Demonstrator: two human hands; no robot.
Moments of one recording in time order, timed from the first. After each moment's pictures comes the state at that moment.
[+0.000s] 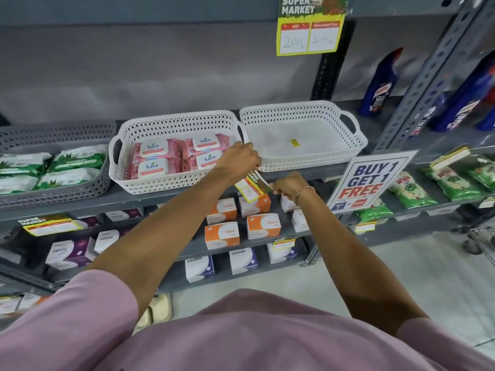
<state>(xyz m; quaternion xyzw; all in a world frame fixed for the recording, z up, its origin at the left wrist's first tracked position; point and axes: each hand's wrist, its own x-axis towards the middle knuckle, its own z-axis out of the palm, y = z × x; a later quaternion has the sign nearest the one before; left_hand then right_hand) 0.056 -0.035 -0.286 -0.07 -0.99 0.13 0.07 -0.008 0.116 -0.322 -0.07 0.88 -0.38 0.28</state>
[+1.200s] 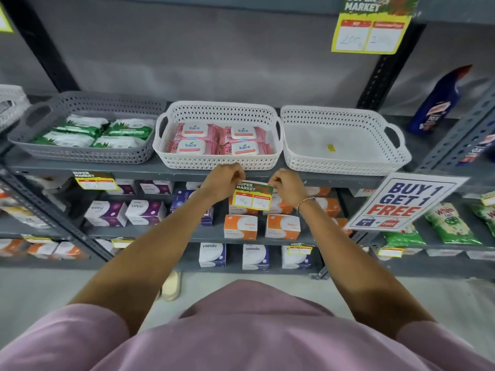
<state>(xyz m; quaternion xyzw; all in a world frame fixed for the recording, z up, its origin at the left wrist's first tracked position) 0.160 -0.076 -0.342 0.18 -0.95 -0.23 0.13 0.026 0.077 -0.343 -0.43 0.85 -0.28 0.12</state>
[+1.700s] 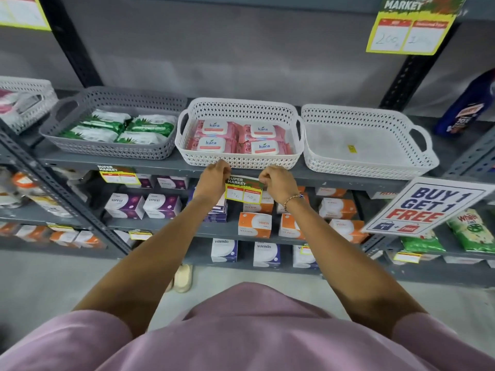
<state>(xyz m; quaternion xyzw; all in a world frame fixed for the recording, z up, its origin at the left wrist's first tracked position) 0.204 -0.112 -0.360 0.32 -0.90 -0.21 0.21 0.064 0.020 -0.348 -0.47 0.85 -0.22 0.07</state>
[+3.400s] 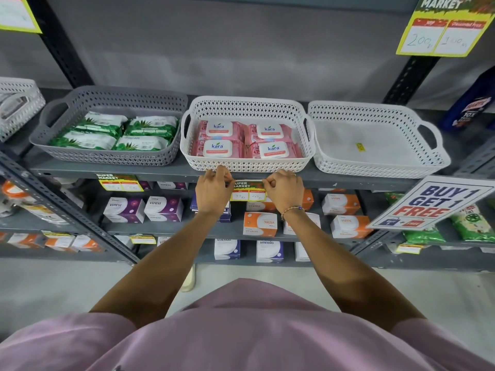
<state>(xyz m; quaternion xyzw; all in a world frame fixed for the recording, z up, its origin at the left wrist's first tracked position) 0.214 -0.124 -0.377 0.33 -0.88 -0.13 0.31 0.089 0.001 -0.361 -0.35 0.90 -0.24 -0.02</state>
